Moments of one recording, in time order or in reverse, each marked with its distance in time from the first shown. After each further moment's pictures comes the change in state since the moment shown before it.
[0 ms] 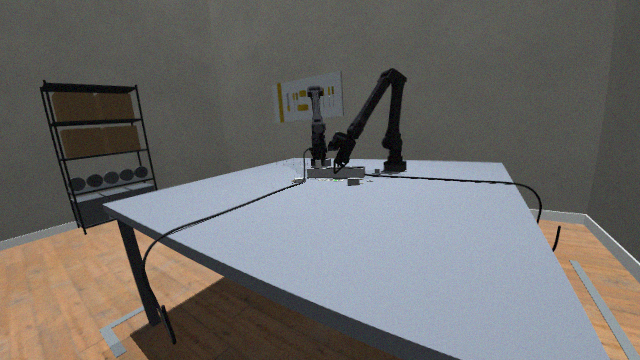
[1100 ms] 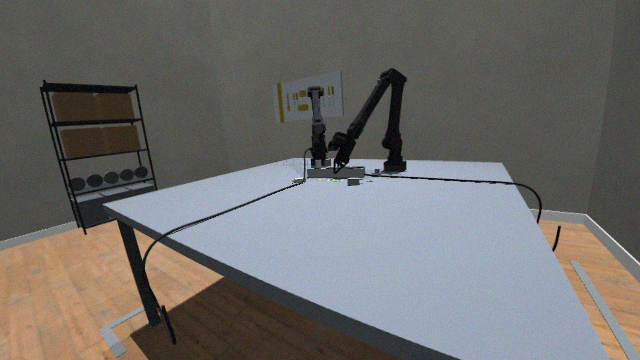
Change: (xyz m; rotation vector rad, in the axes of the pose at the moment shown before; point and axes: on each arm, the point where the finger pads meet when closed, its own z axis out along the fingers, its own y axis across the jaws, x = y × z) left arm 0.000 0.000 0.000 0.001 0.000 0.004; right arm 0.002 0.000 -0.001 0.003 -0.016 0.000
